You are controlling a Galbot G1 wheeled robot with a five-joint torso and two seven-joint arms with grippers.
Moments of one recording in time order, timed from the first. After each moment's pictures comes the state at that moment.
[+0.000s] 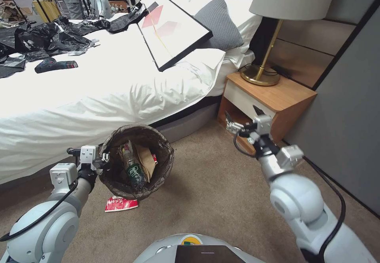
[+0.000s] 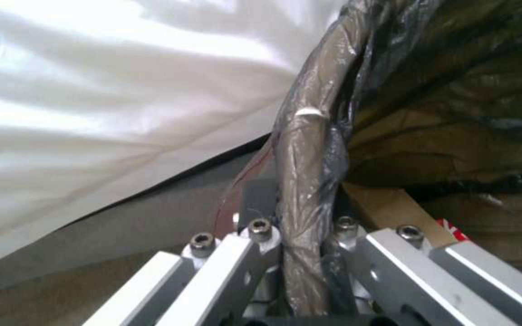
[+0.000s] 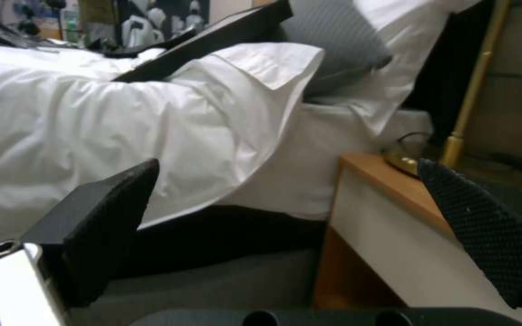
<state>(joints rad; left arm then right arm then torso) 1.68 -1.18 -0.84 -2.50 -0.54 0.73 -0.21 -1.47 1.10 0.46 2.37 0.26 -0.18 0.20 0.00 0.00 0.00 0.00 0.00</state>
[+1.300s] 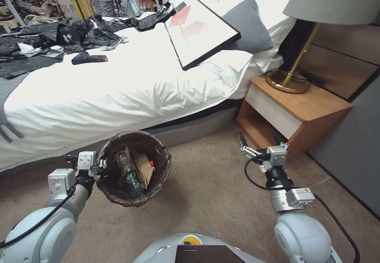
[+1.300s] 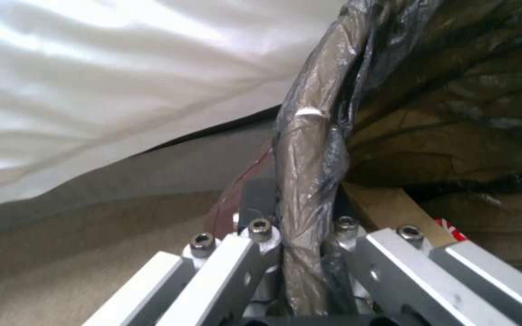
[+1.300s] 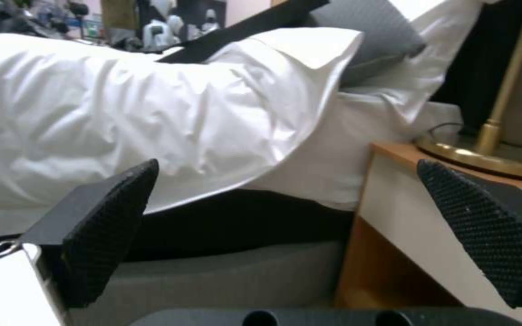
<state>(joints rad) 1.74 -1.20 -0.86 -2.50 -0.52 0.74 -0.19 -1.71 1.26 0.57 2.35 0.14 0.04 0.14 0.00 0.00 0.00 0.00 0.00</state>
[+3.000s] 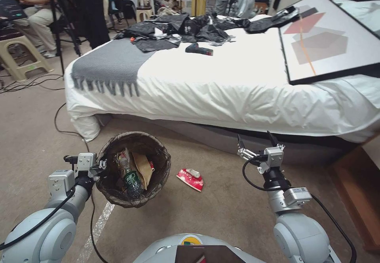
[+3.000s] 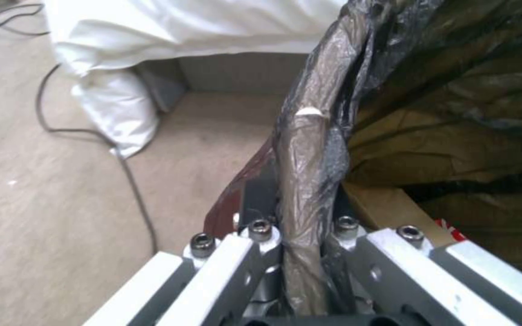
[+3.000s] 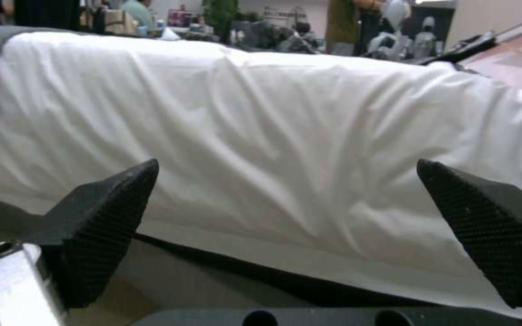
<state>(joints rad) 1.74 -1.21 -0.86 -2.50 -0.52 0.74 -0.19 -1.71 1.24 0.56 2.34 0.16 0.02 0.13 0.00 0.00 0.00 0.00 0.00</state>
